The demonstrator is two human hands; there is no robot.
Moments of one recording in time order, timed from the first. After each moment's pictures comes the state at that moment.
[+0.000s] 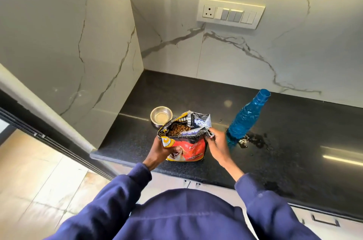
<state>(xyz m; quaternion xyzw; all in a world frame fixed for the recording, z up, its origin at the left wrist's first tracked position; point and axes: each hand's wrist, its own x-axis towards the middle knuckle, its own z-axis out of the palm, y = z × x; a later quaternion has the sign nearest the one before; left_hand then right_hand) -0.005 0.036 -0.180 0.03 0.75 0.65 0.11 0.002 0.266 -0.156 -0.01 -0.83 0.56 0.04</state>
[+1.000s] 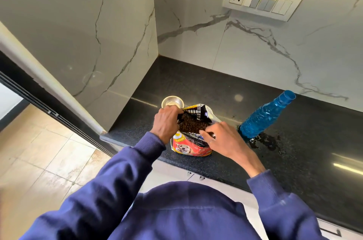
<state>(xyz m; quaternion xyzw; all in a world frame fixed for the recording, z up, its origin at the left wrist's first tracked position) -0.040 0.034 -0.104 0.06 0.98 0.18 0.05 -0.009 0.252 -0.100 0.19 -0.96 0.19 -0.05</state>
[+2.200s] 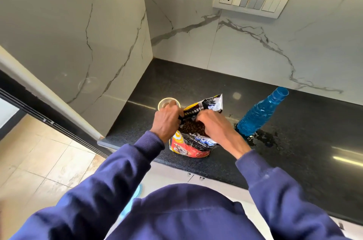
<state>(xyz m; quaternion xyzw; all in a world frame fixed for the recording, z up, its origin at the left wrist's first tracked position) -0.050 0.048 -0.096 0.10 0.98 0.17 0.01 -0.044 0.241 -0.101 0.24 -0.97 0.10 -0.01</state>
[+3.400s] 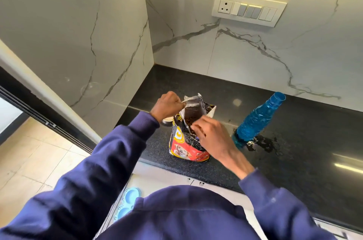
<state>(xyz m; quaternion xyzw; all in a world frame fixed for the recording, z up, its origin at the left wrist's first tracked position) -0.097 0.043 -0.052 0.04 0.94 0.32 0.13 -0.005 0.230 -0.080 0.22 -0.94 0.25 0.07</state>
